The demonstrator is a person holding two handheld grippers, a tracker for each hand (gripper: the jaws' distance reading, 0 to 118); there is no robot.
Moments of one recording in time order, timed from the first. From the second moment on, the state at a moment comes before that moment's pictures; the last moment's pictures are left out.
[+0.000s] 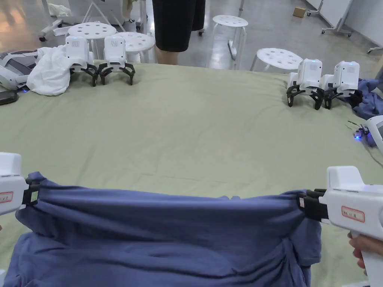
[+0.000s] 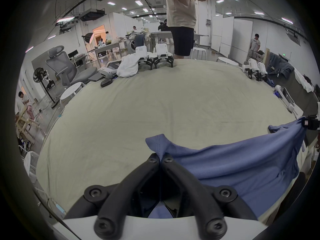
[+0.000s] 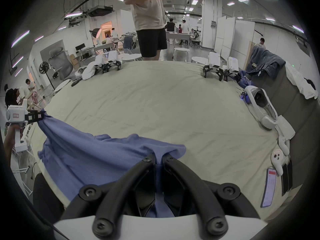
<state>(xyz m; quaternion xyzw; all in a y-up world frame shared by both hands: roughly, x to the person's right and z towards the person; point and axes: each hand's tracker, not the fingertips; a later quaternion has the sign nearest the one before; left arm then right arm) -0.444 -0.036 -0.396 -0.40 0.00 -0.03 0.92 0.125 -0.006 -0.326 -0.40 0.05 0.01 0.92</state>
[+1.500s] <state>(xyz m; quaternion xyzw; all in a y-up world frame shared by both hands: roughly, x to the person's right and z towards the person) -0.455 -0.134 -0.302 -0.53 -0.02 -0.08 0.84 0.092 -0.134 -0.215 -0.57 0.06 0.08 0.82</state>
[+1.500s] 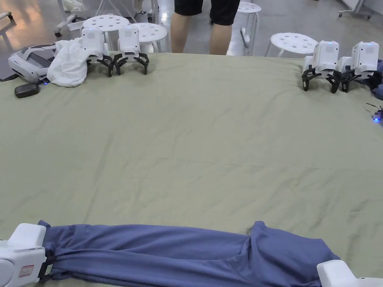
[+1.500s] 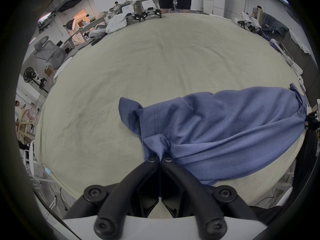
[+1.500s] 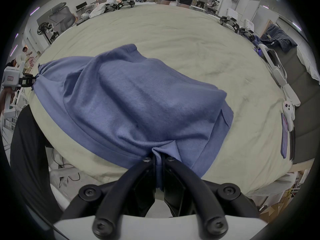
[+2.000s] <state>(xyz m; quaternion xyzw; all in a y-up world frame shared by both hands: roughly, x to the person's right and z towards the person) -0.411 0.001 -0.254 -0.23 0.03 -0.04 0.97 0.084 0.019 -0.195 -0.24 -0.04 0.08 0.97</state>
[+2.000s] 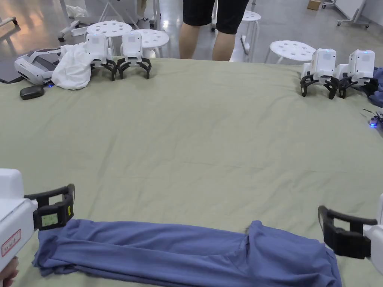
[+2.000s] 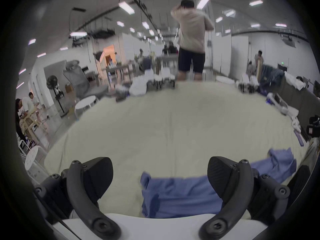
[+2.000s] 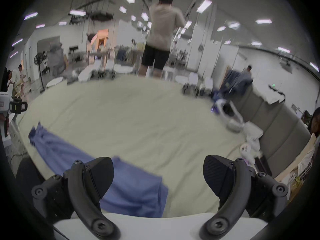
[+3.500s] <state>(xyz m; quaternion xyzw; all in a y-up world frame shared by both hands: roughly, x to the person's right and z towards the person) -0.537 -0.135 -0.320 -0.50 -0.14 0.23 0.82 0.044 0.003 -0.202 -0.22 -0.03 0.11 0.97</state>
